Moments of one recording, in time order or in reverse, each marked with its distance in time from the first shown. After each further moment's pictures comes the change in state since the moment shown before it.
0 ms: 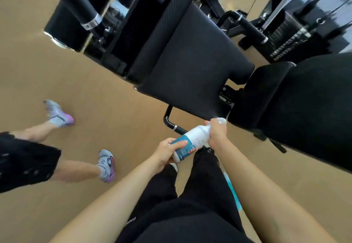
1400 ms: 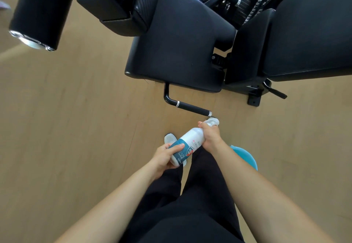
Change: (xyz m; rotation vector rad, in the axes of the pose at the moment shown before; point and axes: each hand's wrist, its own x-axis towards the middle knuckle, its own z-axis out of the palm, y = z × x) left_hand -0.020 -0.113 -0.083 0.115 -0.121 -0.066; right_hand -0.050 0.171 0.010 0.263 0.000 0.105
